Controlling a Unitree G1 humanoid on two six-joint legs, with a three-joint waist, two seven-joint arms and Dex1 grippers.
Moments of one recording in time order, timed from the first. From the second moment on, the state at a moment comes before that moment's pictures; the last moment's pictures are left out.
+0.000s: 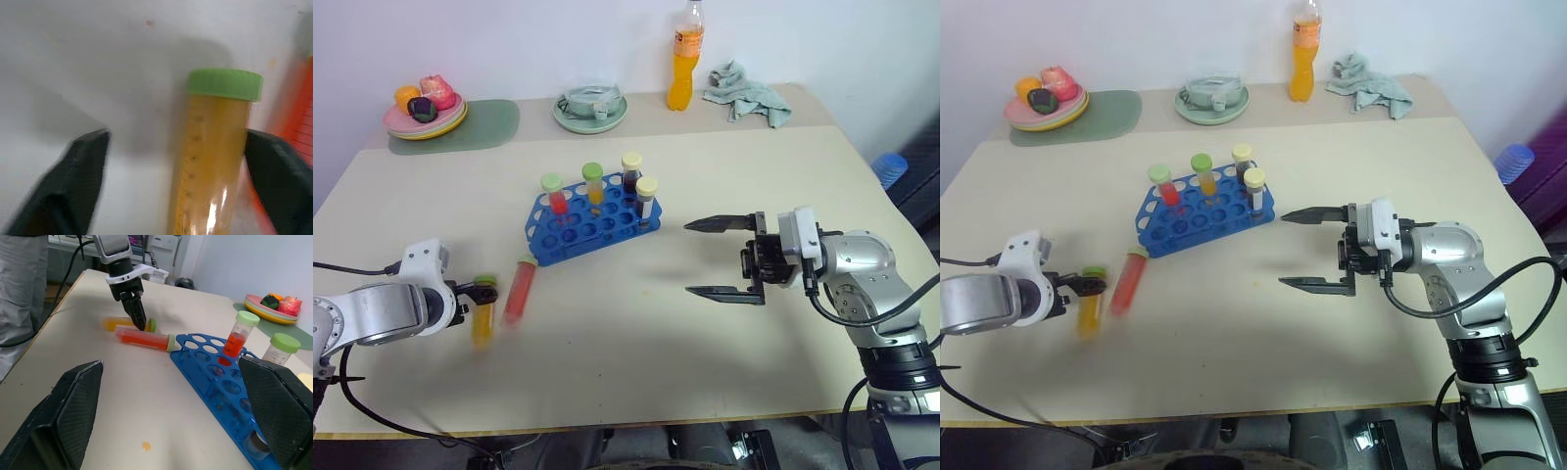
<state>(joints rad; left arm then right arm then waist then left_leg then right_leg) -0.11 1.04 0.18 -0.14 -1.97 1.08 0.92 -0.36 -0.68 -0.01 -0.15 0.55 0.08 1.32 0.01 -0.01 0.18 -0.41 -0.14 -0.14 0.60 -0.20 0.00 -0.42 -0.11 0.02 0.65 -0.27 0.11</state>
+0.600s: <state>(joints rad) -0.08 1.03 0.23 -0.13 -1.97 1.11 0.94 -0.36 -0.68 -0.01 -0.15 0.55 0.08 1.32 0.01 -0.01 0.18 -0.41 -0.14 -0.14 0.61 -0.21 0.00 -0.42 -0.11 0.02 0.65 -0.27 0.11</state>
